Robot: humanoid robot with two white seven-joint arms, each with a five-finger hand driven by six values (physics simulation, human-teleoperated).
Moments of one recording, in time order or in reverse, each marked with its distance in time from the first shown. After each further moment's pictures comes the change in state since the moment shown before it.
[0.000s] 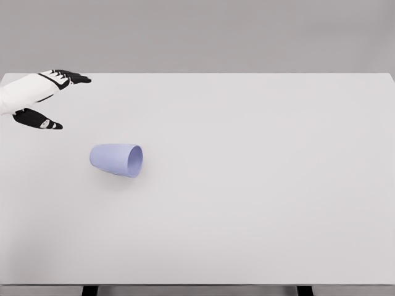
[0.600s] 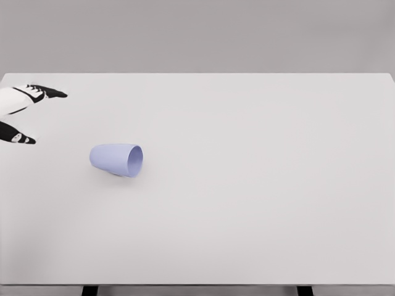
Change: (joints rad) left arm -0.008 0.242 -0.214 -0.003 0.180 0.000 0.077; right arm 0.005 0.000 -0.001 0.007 -0.002 0.005 -0.002
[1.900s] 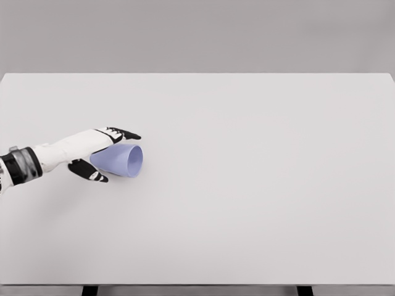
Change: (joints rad) left arm 0.006 -0.113 -0.293 -0.276 -0.013 0.310 0.125; right arm -0.002 0.000 0.000 0.000 0.000 0.000 0.000
